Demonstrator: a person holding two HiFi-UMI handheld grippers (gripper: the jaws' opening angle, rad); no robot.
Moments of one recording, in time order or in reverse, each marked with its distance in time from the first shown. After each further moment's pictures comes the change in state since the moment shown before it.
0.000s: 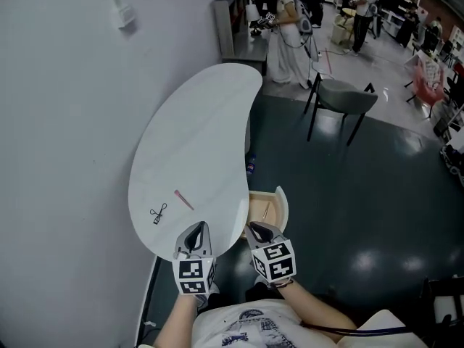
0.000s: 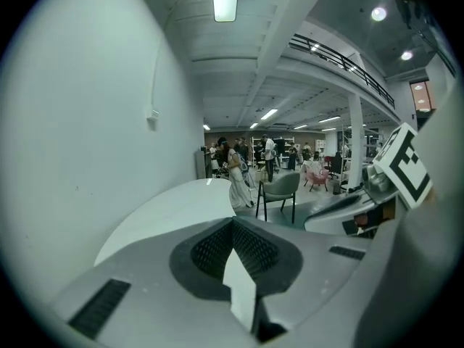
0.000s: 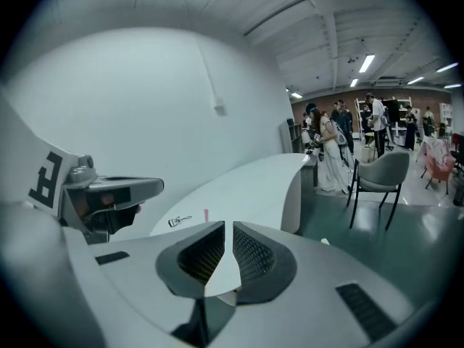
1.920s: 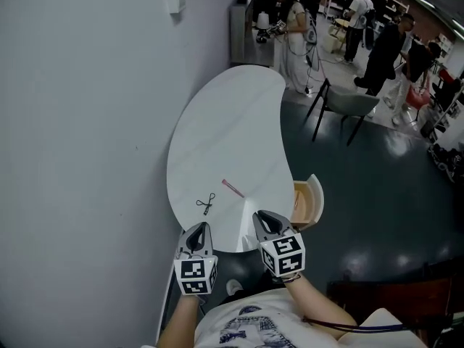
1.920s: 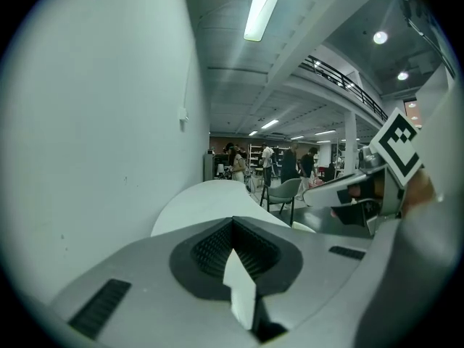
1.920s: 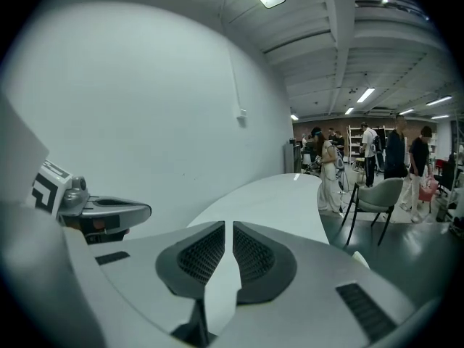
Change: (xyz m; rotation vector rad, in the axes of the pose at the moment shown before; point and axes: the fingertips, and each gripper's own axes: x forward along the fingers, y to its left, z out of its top) left arm -0.122 0.222 -0.046 -0.055 -0.043 -0.072; right arm 0.070 0.223 0.046 -0.079 -0.103 -0.141
